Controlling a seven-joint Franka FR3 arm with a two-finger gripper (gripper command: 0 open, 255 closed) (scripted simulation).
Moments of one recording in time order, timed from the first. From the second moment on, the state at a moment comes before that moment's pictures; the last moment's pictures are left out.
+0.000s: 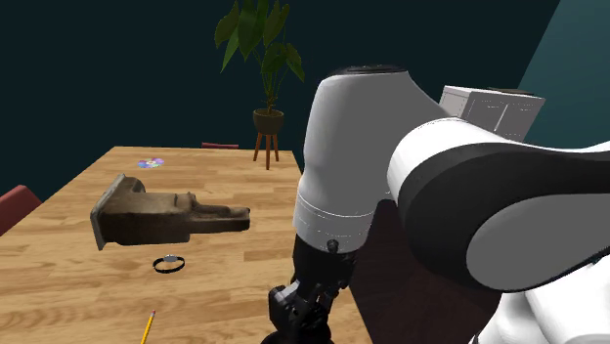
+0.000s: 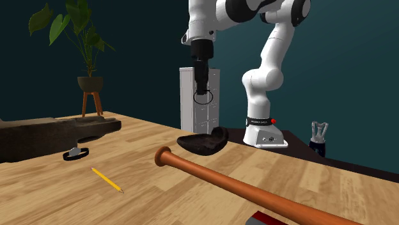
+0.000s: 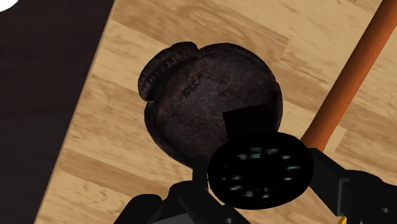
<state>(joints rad) 0.40 -0.45 0.47 -2.43 0.26 2.05 0.74</state>
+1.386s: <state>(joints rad) 0.39 -0.34 0.52 -2.57 0.27 2.29 0.75</state>
